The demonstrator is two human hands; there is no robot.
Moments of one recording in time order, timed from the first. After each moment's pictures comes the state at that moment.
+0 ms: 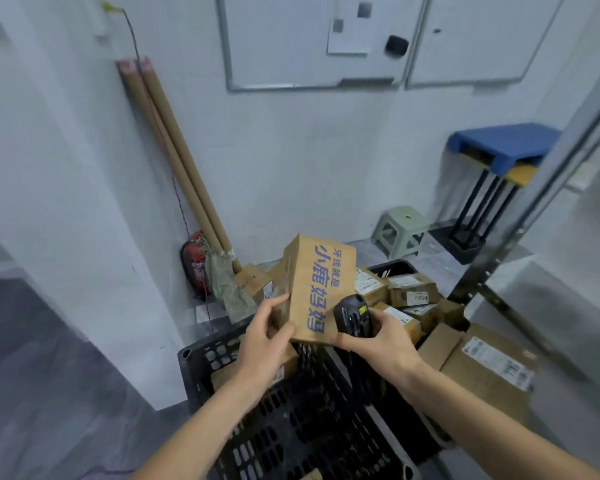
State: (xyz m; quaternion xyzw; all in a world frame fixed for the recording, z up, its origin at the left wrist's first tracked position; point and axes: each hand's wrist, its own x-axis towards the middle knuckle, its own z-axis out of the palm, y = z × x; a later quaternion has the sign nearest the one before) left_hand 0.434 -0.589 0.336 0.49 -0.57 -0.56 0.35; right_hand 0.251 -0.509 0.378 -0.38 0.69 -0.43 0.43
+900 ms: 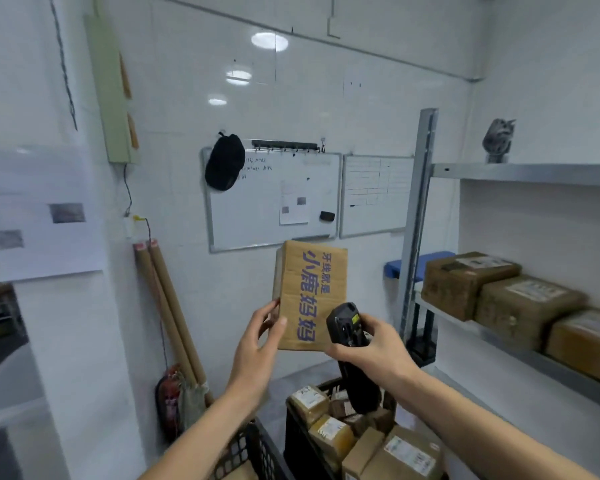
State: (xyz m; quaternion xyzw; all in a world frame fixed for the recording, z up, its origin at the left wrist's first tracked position) left_hand 0.389 -0.444 0.650 0.31 -0.64 -0.48 0.50; right_hand 0.210 -0.328 0.691 -0.50 0.64 -0.52 0.25
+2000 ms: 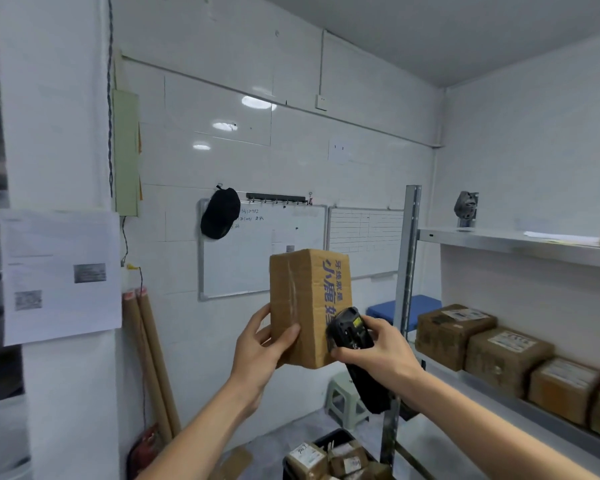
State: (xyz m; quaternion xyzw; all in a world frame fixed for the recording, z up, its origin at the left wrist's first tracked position) left_hand 0.455 -0.460 0.775 0.19 -0.58 -0.61 0.51; right_hand 0.275 -0.336 0.803 -0.51 0.69 -0.51 0.10
